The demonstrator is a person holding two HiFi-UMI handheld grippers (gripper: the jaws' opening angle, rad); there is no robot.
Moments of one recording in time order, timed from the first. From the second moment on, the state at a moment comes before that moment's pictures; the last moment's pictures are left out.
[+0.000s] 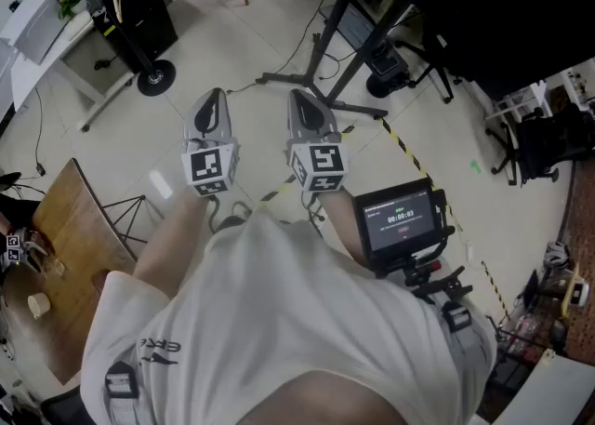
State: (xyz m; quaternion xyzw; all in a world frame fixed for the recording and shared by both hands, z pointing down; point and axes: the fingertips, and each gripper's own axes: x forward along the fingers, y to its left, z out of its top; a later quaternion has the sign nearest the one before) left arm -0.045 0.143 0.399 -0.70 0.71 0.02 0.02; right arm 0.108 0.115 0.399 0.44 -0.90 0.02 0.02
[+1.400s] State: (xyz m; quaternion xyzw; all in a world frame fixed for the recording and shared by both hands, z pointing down) left arm -0.212 -0.191 0.431 -0.63 0.77 -0.03 0.03; right arm -0.061 -0.256 0.442 0.36 -0.93 0.02 0.05
